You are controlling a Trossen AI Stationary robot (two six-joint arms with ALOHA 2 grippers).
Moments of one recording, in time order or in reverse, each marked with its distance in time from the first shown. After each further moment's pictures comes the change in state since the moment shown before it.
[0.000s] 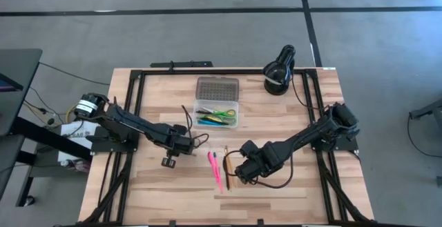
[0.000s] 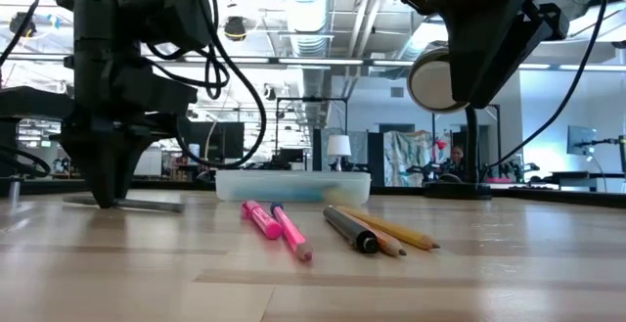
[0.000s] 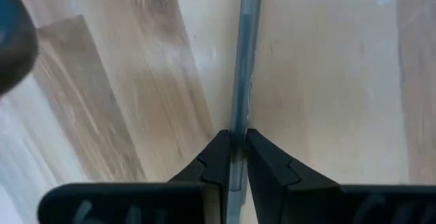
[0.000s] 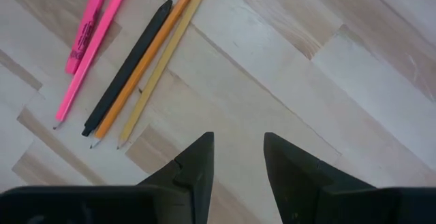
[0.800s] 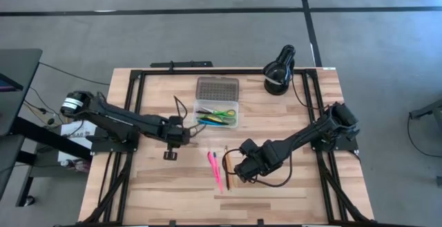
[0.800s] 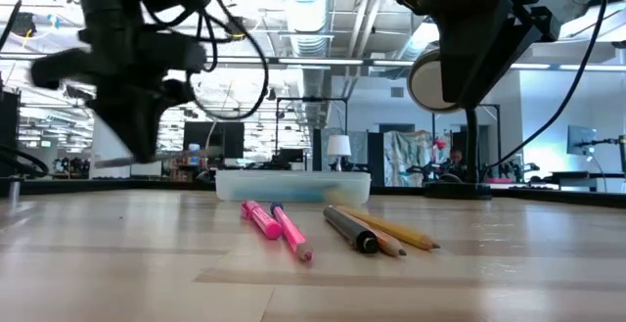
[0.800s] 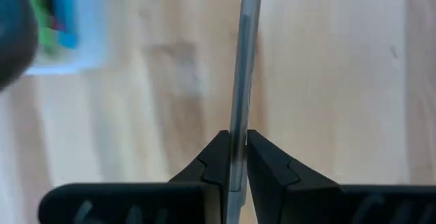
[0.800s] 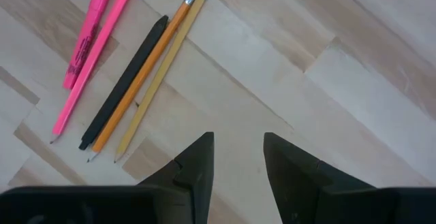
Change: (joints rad) left arm 0.065 -0.198 -0.002 0.022 -0.080 -0.071; right arm -0.012 0.000 0.000 0.001 0.030 -0.008
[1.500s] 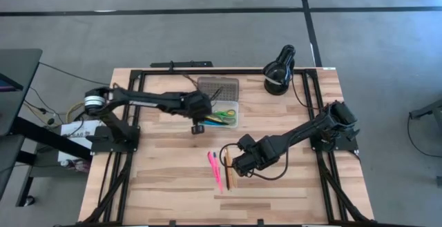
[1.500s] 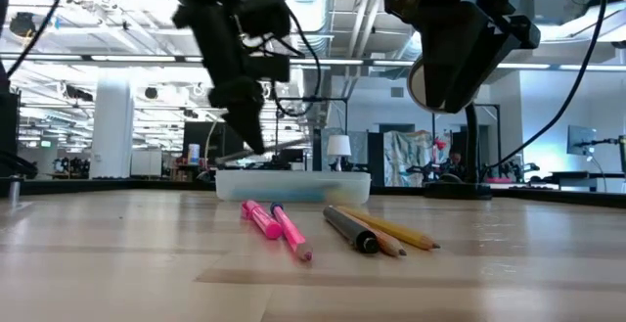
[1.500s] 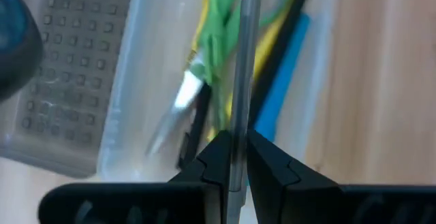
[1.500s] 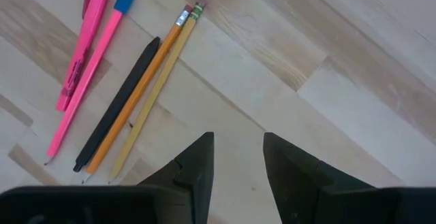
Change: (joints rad) left arm 0.345 0.267 0.285 0.176 -0.009 0.173; right arm -0.046 0.000 0.000 0.008 -0.004 -0.034
